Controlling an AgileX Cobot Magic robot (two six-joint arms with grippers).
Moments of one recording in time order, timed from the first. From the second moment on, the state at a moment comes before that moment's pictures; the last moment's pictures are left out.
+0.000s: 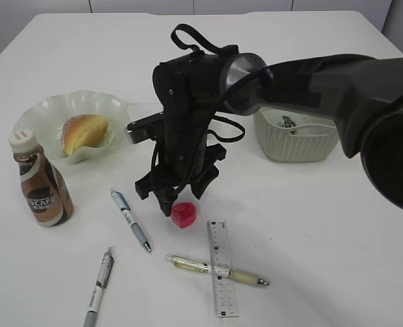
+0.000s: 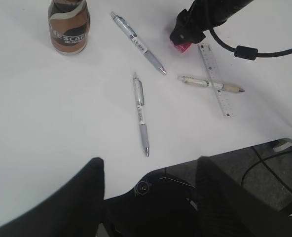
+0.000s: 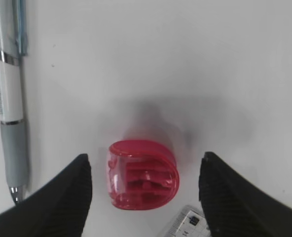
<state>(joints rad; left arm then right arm) -0.15 0.74 -0.96 -0.30 1.26 -0.10 0.62 2.38 -1.99 0.03 1.13 0.03</state>
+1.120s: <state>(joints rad) -0.15 0.74 -0.96 -0.30 1.26 -0.10 0.62 2.40 -1.98 0.05 1.16 0.02</state>
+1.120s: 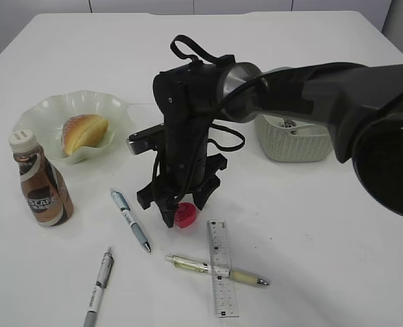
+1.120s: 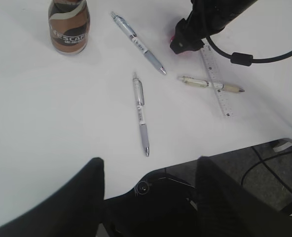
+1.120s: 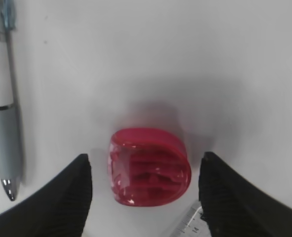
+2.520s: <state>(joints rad) -0.15 0.74 -0.96 -0.30 1.26 -0.10 0.62 2.42 -1.98 0.04 1.20 -0.01</state>
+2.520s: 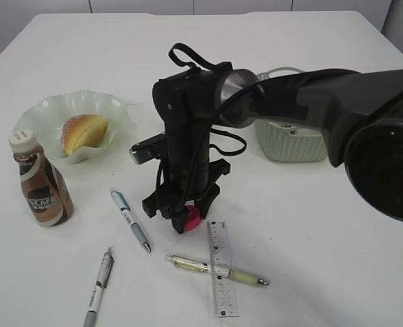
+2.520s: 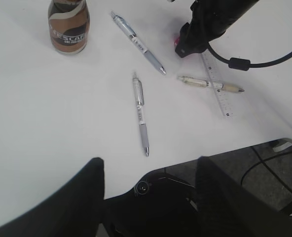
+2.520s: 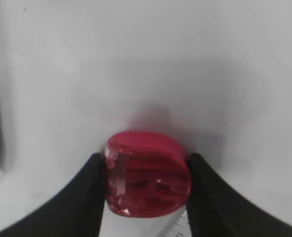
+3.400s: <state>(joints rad) -0.15 0.74 -0.96 -0.30 1.26 -0.10 0.39 2.26 -2.05 0.00 1.22 -0.05</state>
